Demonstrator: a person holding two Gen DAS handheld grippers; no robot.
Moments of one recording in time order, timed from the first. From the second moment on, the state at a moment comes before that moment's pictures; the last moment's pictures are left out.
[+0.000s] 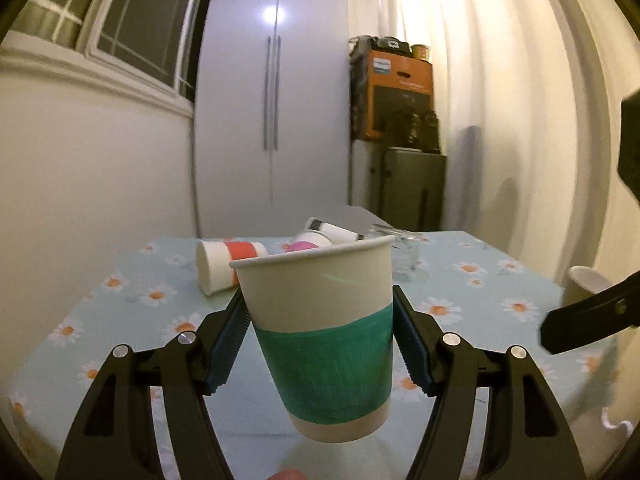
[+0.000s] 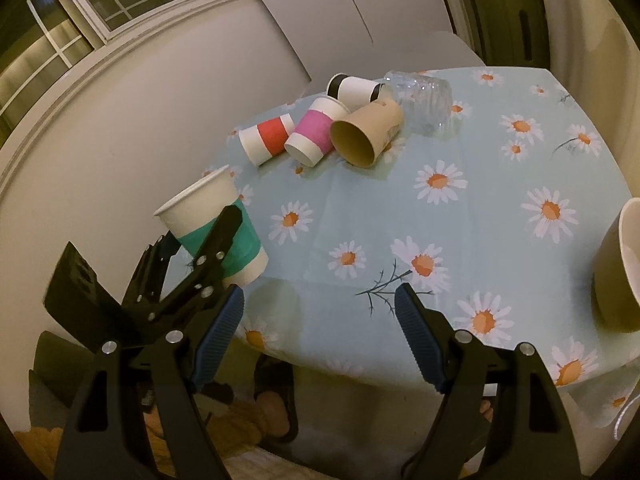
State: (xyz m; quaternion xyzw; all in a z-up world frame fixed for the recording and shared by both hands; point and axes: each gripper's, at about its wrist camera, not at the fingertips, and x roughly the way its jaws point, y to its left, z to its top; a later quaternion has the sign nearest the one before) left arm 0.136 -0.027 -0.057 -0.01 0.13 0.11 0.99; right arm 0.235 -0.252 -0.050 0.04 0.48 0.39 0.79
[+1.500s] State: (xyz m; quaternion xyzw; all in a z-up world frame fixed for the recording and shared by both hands) left arm 0.127 -0.060 -0.097 0.04 0.08 0.16 0.98; right arm 0.234 -0.279 -0.050 0.06 0.47 0.38 0.80
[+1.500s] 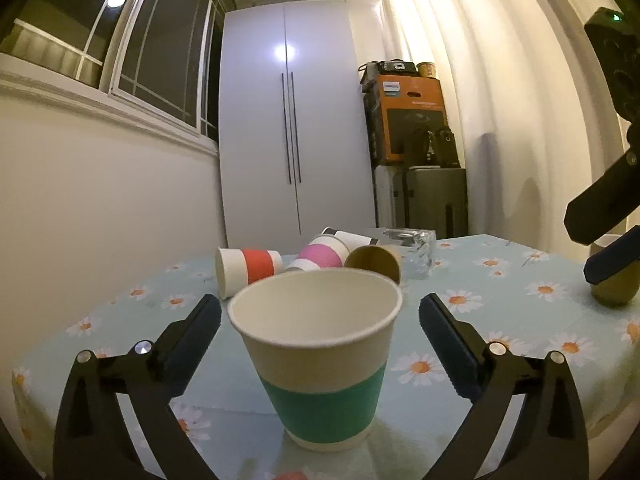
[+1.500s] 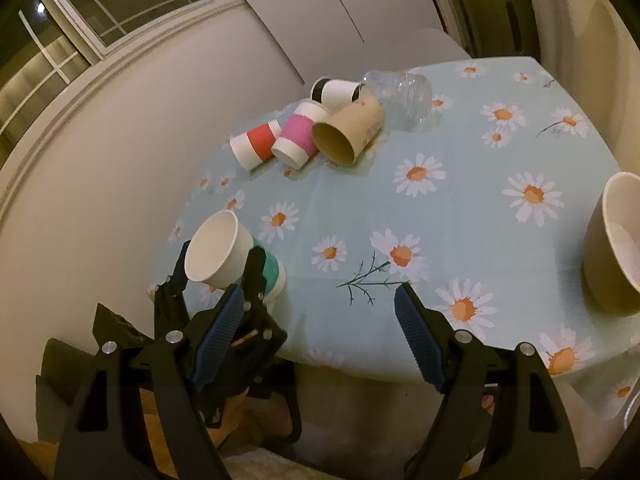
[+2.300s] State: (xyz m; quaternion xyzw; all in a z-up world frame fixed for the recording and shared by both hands) left arm 0.053 -0.046 0.024 0.04 0.18 0.04 0.98; right arm 0.178 -0.277 -0.014 0.03 0.41 0.40 0.82
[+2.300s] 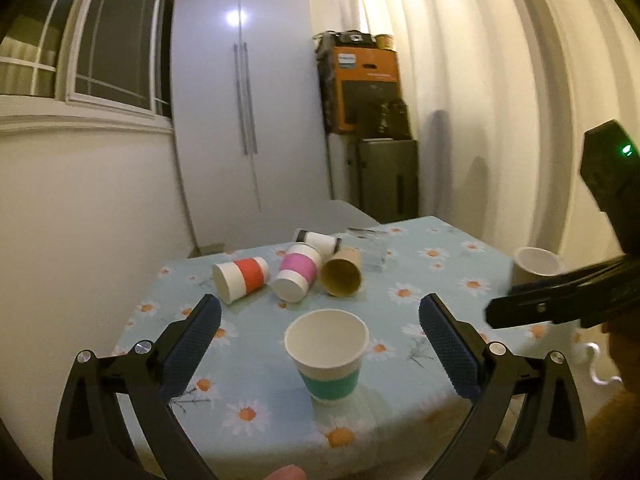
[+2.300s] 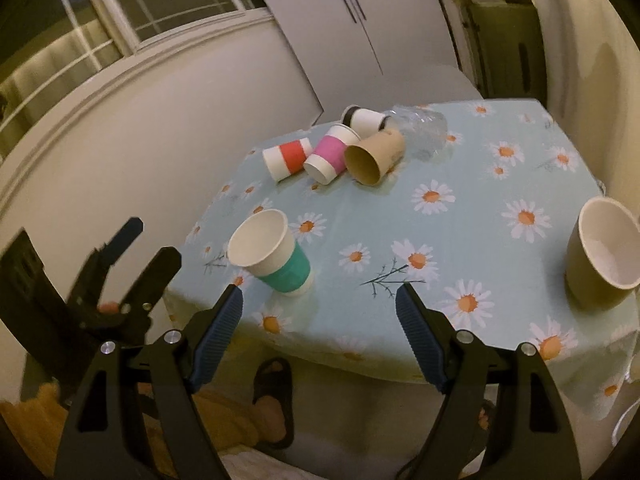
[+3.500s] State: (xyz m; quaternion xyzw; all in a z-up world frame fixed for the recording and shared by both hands) left arm -0.013 0.020 0.003 -0.04 0.27 0.01 0.96; right arm 0.099 -0.254 -0.034 -0.10 0.32 0.38 0.86
